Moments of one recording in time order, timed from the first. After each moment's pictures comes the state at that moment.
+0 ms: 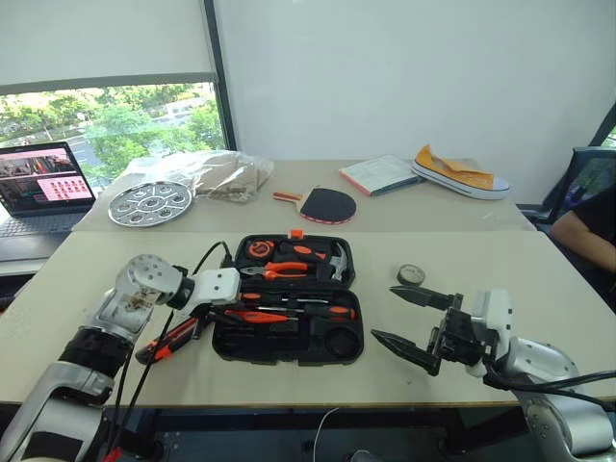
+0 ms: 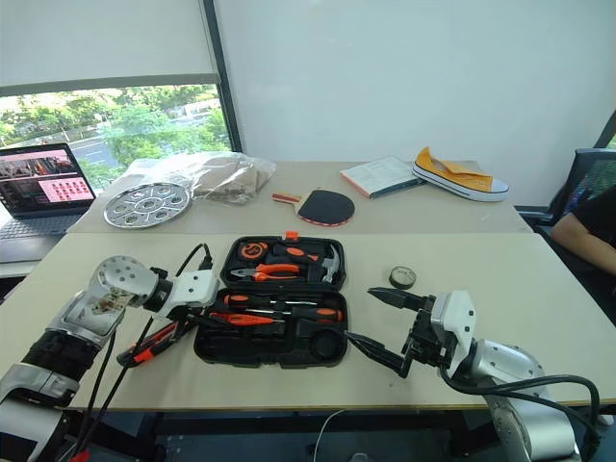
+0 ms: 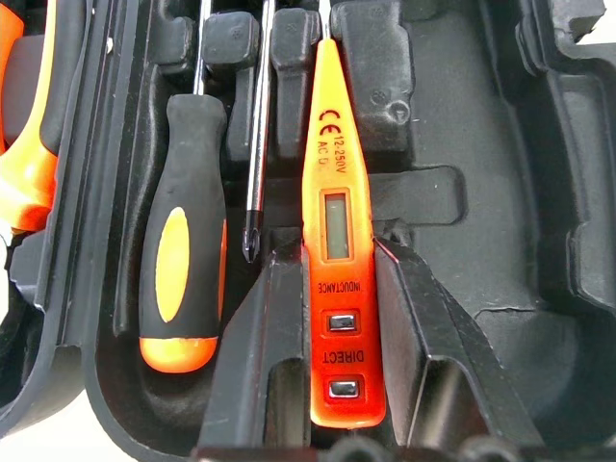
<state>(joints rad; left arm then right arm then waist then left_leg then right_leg) -0.66 0.80 -0.28 0.32 -0.02 0.01 -1.42 -0.02 -0.58 -0.14 -0.41 0.55 0.16 0.95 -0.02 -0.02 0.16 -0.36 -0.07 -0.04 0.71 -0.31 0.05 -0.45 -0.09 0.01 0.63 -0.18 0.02</state>
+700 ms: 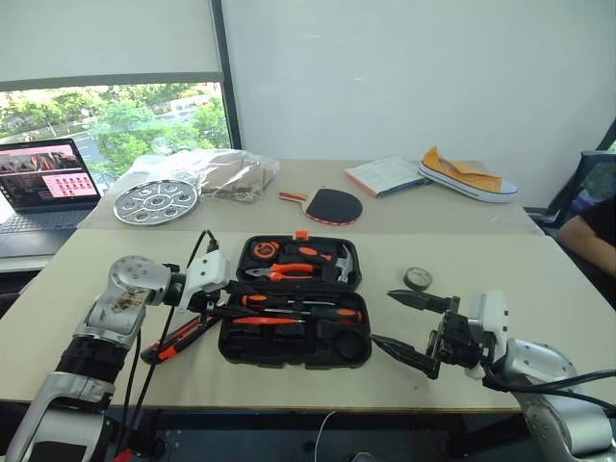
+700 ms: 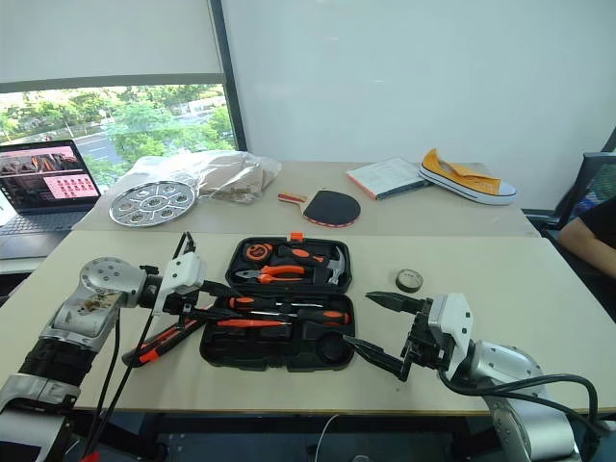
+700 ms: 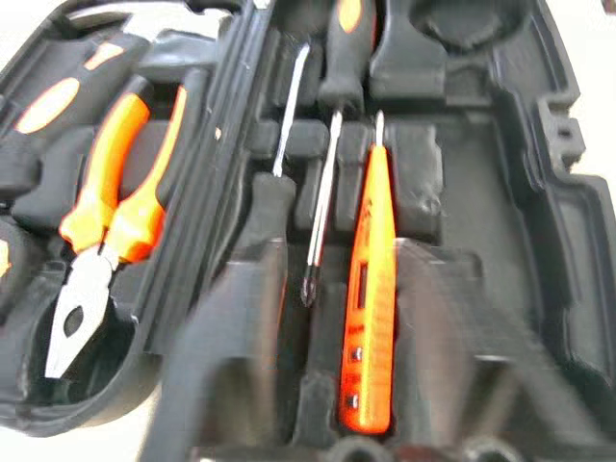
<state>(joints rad) -0.62 0.71 -0.13 0.30 -0.20 0.10 -1.38 -0.01 -0.60 -0.13 -0.40 0.56 0.16 0.97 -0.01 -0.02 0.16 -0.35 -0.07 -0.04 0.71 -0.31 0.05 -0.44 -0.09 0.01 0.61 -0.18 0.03</state>
